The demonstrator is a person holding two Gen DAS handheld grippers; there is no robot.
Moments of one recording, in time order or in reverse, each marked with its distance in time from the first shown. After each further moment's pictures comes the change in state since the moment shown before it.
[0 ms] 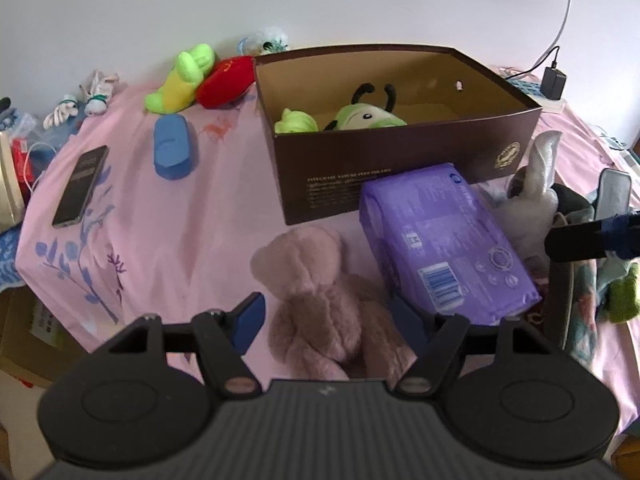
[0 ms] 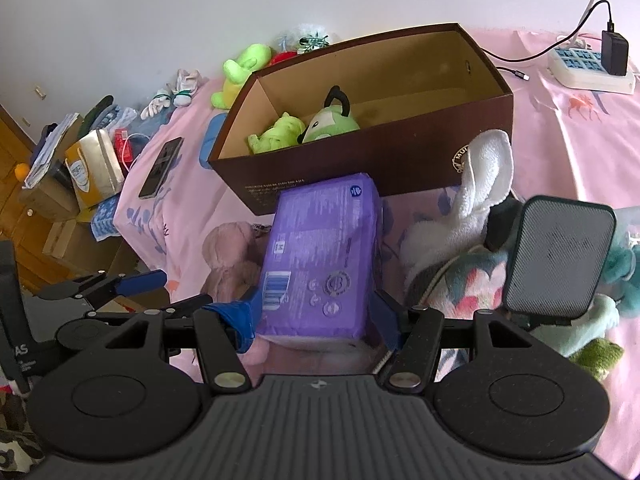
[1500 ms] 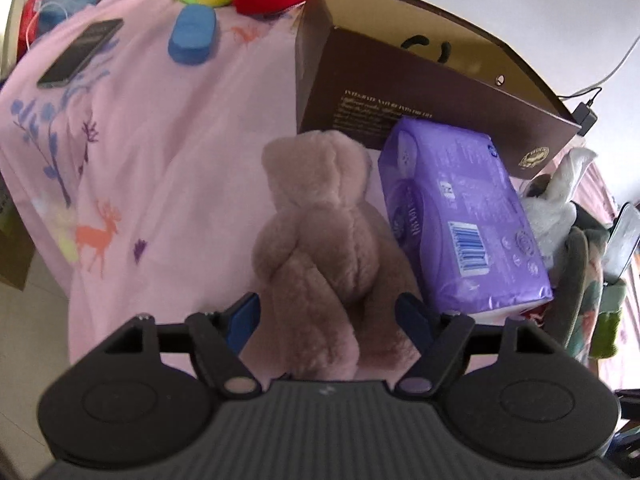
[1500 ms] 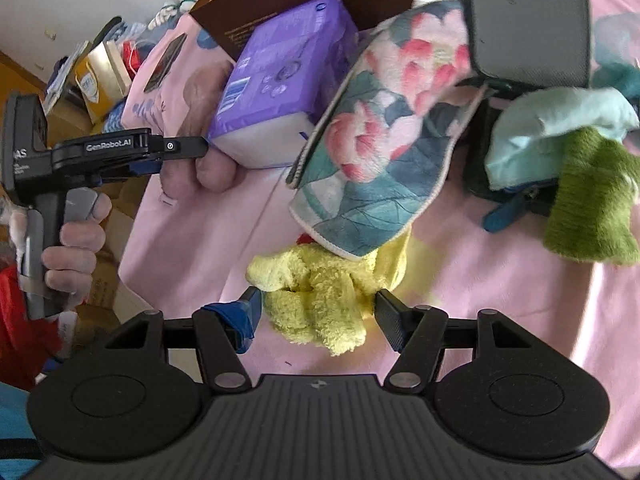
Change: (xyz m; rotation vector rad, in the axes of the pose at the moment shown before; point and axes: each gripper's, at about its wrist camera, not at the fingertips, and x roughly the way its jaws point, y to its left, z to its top) left arm 0.040 0.024 -0.033 -0.313 0.121 -0.112; right arm 0.006 -0.049 -0.092 -0.008 0.248 0.080
